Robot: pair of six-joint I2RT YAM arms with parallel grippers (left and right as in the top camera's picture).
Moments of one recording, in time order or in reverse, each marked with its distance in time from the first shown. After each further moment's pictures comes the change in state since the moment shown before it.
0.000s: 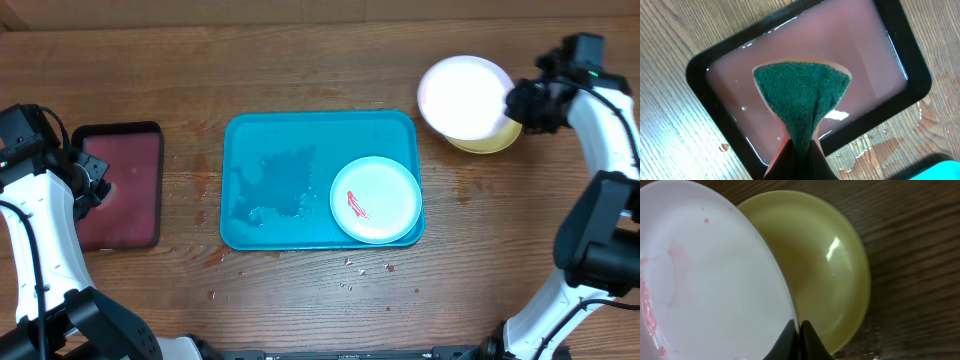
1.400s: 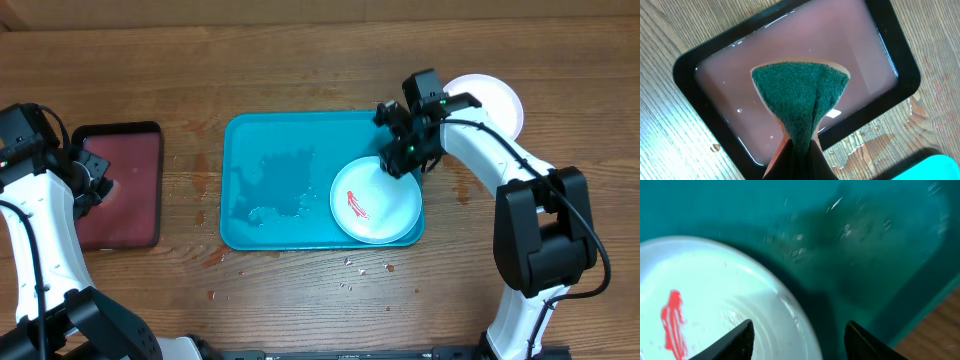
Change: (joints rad) left arm 0.000 0.000 0.000 0.011 0.031 0.001; right arm 0.547 0.000 -0.177 -0.044 0.021 -0.541
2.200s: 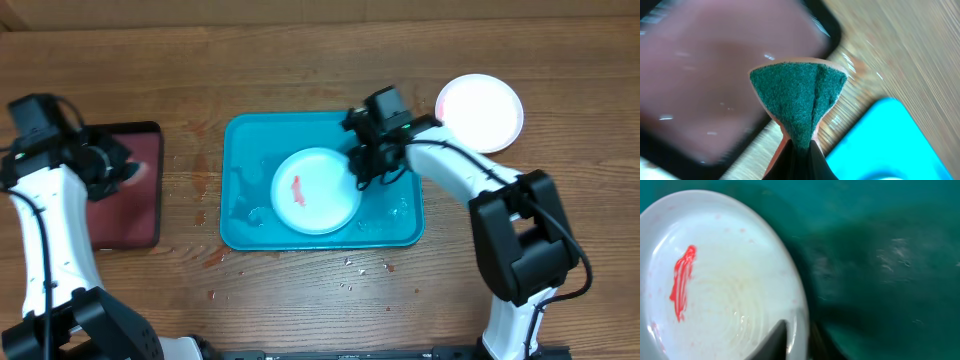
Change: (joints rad) left arm -0.080 0.000 0.000 0.051 0.207 0.114; right arm 0.164 0.000 -0.069 0.256 -0.095 0.324
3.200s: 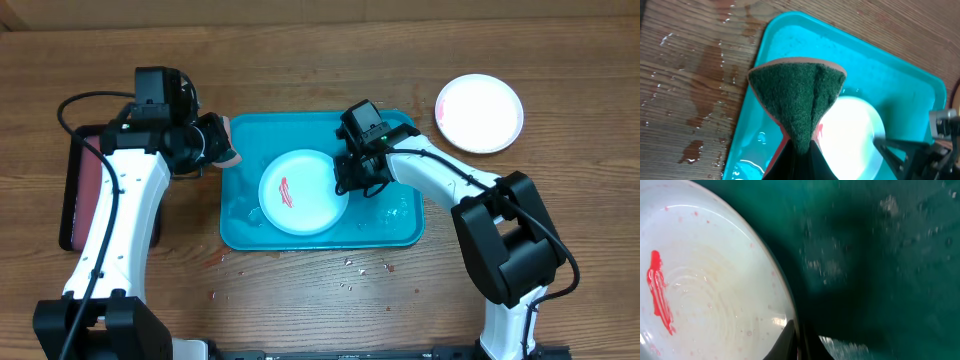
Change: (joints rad) left arm -0.432 0.002 0.000 0.018 0.058 0.082; right arm 0.081 0.025 -0.001 -0.018 0.092 0.353
